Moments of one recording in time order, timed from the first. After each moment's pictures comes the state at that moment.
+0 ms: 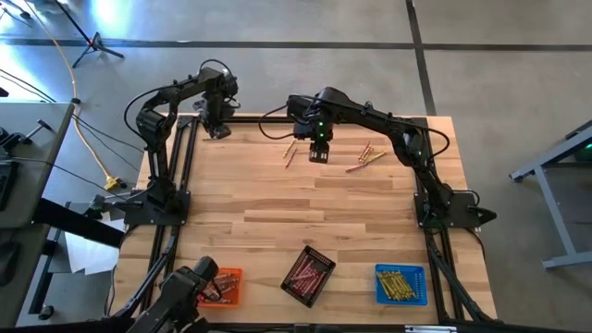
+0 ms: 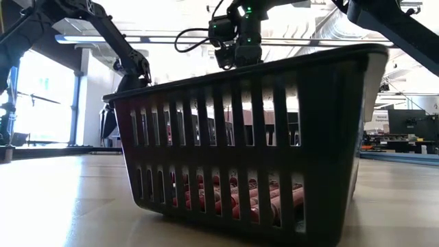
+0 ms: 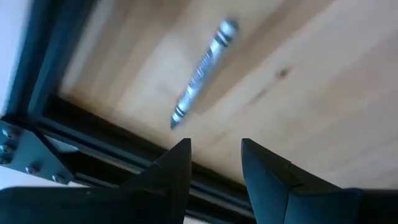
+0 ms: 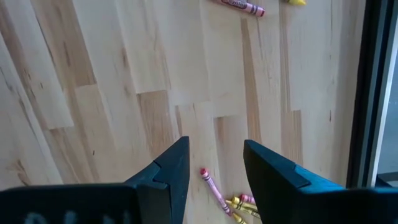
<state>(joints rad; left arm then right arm) 1.11 2.03 1.50 -1.37 -0.16 0.41 -0.39 2.23 2.30 -1.56 0.00 -0.27</state>
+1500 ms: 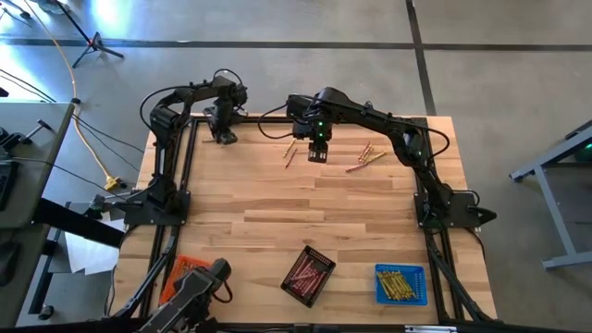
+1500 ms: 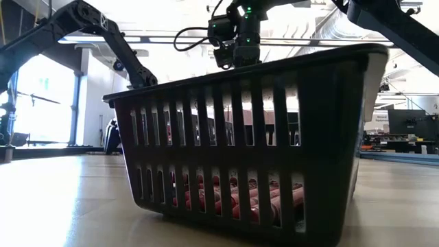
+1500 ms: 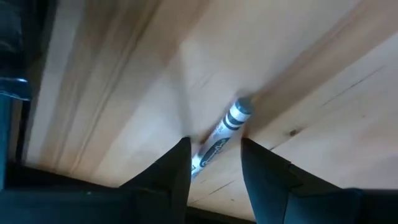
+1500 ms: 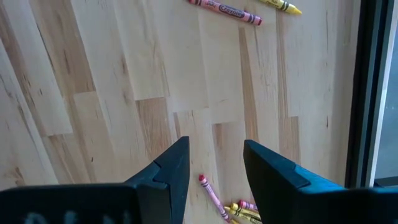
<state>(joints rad) 1.06 2.18 1.51 -1.30 -0.18 0.42 -0.39 2.23 2.30 -1.54 0.00 -0.27</state>
